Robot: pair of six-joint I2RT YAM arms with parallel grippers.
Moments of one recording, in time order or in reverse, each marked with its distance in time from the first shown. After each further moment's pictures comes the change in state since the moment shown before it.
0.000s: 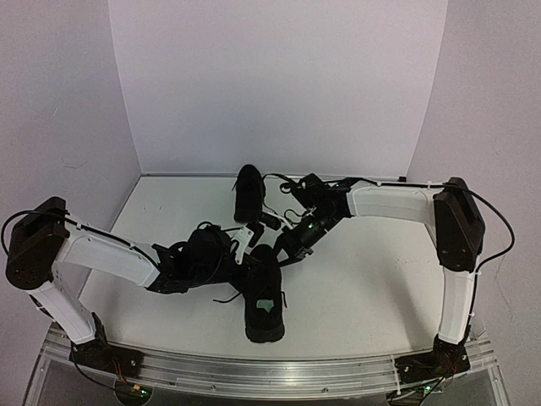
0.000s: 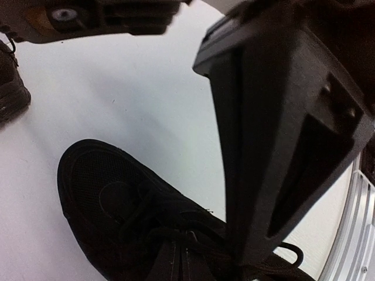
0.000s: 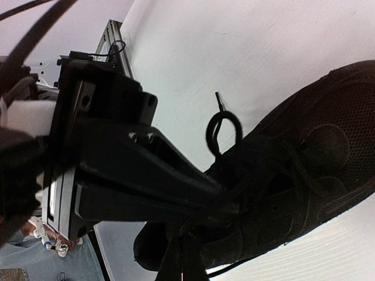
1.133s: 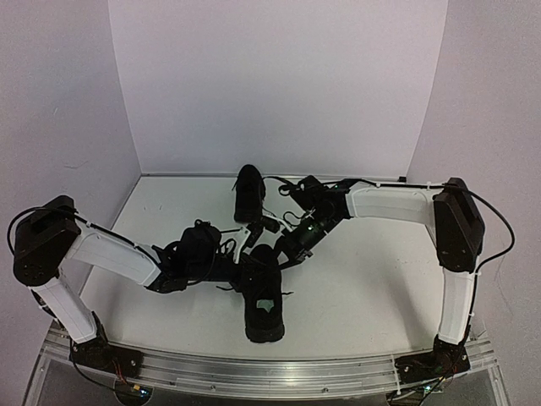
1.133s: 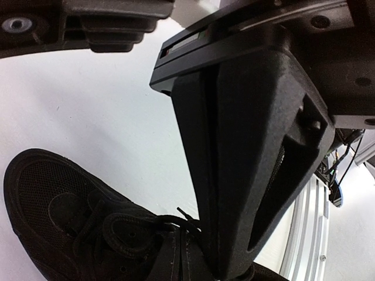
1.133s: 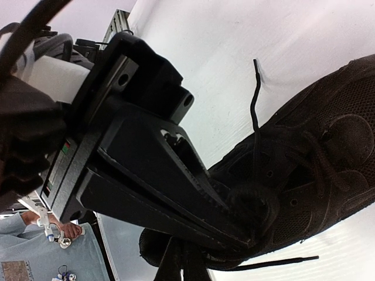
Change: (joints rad) left arm 0.071 0.045 -0.057 0.210 0.316 -0.054; right arm 0.003 0.001 -0.004 -0.019 -0.025 -0.021
